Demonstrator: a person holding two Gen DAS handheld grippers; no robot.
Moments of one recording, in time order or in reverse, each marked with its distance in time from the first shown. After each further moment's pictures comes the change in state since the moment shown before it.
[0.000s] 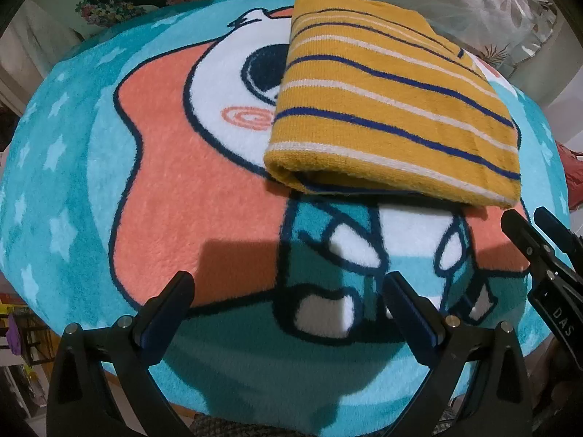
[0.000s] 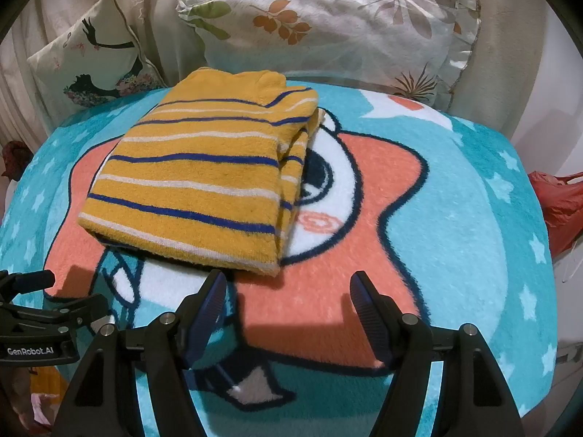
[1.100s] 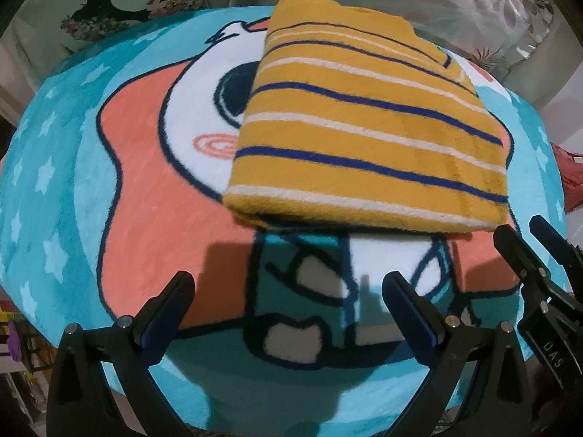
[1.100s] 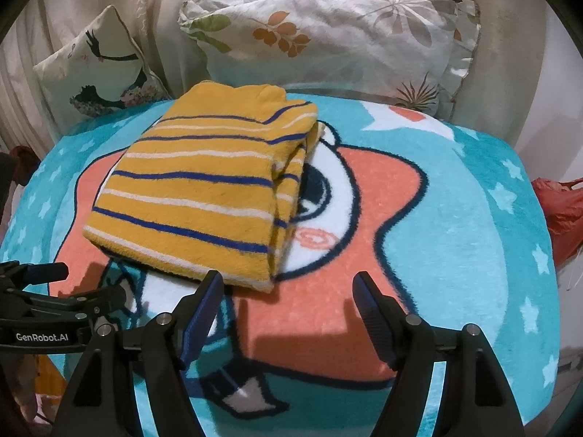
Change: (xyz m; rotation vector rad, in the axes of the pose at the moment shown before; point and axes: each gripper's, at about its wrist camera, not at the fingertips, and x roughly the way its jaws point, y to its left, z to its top) left arm 0.003 -0.029 0.025 0.032 -0.010 -0.013; right arm -0.004 -0.009 0.005 0.001 -0.038 0.039
